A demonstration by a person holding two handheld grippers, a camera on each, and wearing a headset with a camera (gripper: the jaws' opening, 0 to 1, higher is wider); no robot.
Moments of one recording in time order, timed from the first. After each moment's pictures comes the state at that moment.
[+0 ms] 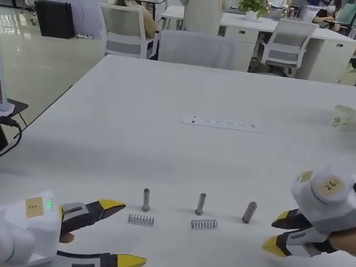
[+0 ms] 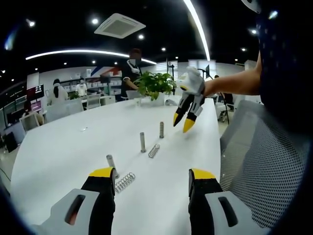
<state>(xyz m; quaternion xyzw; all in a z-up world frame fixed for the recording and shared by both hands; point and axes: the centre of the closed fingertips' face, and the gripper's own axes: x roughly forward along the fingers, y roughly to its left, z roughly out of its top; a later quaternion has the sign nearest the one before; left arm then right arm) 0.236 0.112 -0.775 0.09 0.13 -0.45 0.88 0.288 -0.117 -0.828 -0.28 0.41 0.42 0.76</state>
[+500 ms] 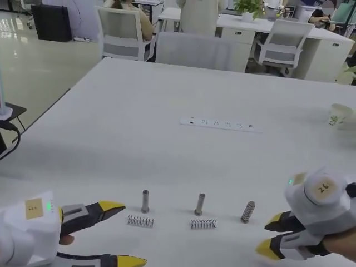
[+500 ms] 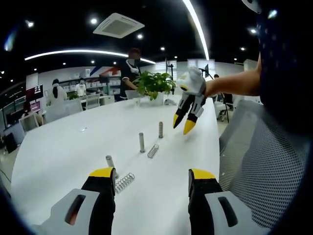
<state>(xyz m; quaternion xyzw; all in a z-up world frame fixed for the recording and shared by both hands) 0.234 0.110 -0.773 0.09 0.13 -0.45 0.88 0.280 -0.101 -0.826 -0.27 0.41 0.44 0.75</state>
